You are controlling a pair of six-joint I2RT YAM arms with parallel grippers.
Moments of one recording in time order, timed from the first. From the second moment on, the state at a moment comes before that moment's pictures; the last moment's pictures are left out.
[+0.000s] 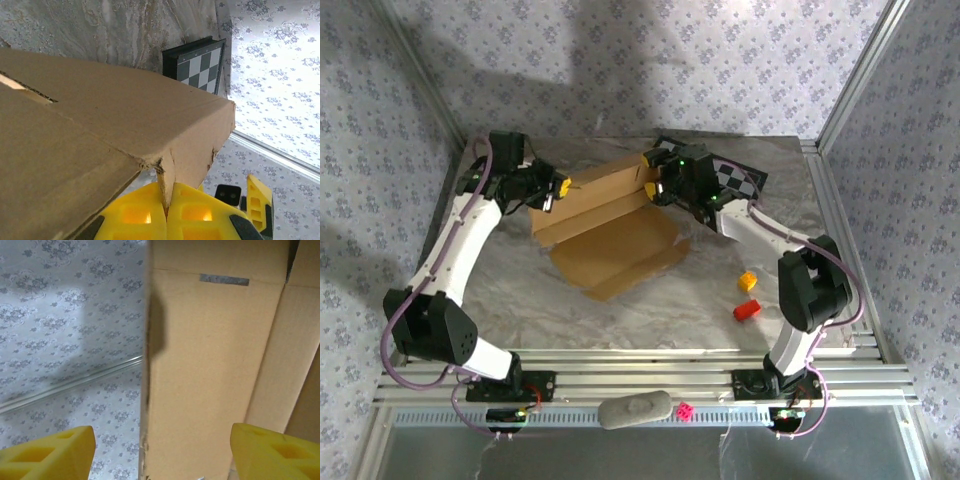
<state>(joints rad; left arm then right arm) -0.19 1.47 1.45 -0.77 0.40 -1.36 0.51 1.74 1.31 0.08 -0.22 1.66</state>
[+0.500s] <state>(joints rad) -0.13 1.47 1.41 -0.75 0.53 -1.25 0.52 1.99 1.49 0.22 -0.29 1.67</state>
